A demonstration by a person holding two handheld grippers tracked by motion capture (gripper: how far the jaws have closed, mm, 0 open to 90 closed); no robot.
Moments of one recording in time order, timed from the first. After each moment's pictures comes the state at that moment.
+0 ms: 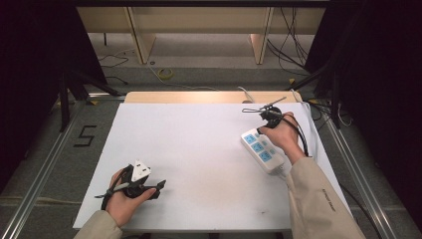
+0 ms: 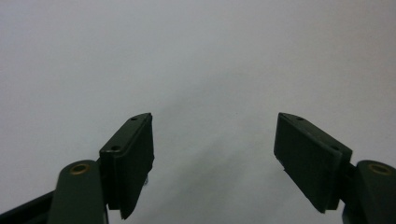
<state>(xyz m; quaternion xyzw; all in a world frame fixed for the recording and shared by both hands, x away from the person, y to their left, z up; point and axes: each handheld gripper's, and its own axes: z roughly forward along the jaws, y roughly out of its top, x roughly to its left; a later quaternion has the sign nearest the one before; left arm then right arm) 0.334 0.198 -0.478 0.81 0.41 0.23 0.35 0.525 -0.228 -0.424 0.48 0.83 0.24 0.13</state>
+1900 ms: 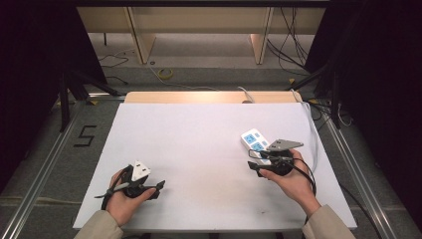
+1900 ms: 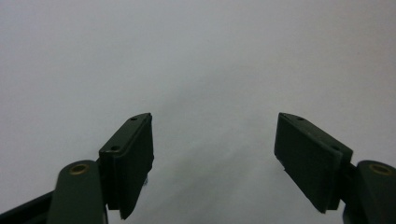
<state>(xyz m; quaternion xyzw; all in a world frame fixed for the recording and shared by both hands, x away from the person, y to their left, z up) 0.335 0.199 -0.481 0.81 0.42 0.23 0.34 0.389 -0.231 -0.444 0.38 0.82 0.40 0.16</state>
